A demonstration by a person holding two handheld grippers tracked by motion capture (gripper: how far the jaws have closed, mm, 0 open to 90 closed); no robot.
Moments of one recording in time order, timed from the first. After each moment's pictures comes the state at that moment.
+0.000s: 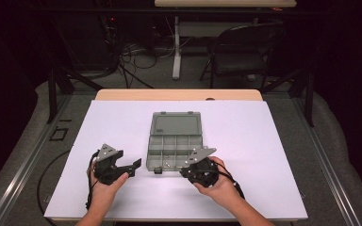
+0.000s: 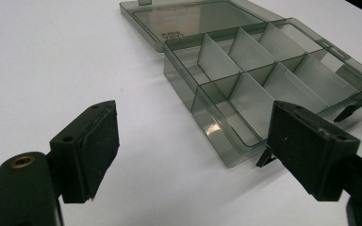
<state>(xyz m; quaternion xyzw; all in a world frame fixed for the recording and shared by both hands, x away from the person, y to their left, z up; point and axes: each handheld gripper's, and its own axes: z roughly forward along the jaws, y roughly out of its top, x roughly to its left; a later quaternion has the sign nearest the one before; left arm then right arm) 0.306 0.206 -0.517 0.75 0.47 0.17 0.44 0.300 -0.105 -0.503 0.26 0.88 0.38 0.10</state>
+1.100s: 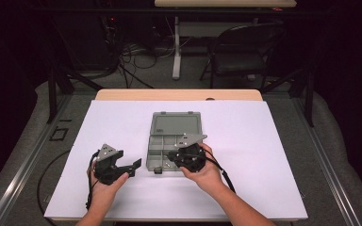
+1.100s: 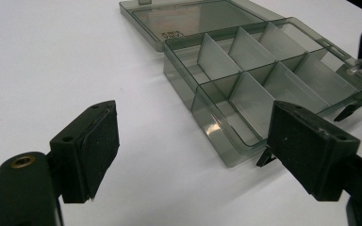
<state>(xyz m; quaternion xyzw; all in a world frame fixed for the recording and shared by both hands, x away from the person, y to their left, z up) 0.306 0.206 -0.518 0.75 0.47 0.17 0.44 0.334 -0.073 -0.489 0.28 0.85 0.44 0.12</state>
